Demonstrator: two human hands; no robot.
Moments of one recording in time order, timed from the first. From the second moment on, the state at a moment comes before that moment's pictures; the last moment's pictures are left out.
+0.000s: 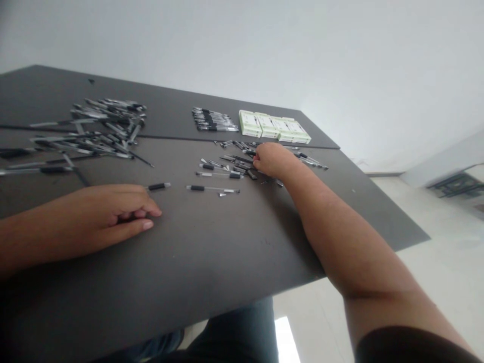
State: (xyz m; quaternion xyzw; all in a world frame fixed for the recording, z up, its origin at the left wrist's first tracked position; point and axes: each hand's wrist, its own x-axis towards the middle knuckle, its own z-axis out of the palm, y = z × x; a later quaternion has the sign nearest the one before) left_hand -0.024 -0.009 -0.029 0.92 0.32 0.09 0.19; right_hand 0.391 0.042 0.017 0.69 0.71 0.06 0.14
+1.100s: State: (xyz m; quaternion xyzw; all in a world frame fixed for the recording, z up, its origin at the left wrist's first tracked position) left_hand -0.024 -0.008 -0.029 0.92 0.33 0.09 0.19; right_hand 0.388 0.041 0.016 0.68 0.72 0.04 0.16
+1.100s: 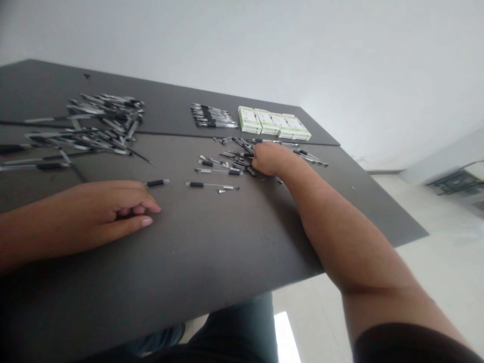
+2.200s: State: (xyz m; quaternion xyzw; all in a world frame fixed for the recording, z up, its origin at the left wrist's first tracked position) left_hand -0.011 -0.021 -0.009 0.92 0.34 0.11 0.16; right_hand 0.294 -0.072 0.031 0.48 0.88 0.01 0.02
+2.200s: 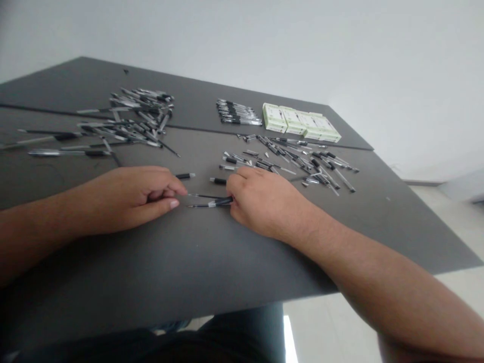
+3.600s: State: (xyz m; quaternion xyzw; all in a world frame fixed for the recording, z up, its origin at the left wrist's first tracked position) left_hand -0.028 -0.032 0.010 0.80 0.50 0.32 0.08; right_hand 0.339 -0.037 0.007 0.41 0.89 -0.02 -0.22
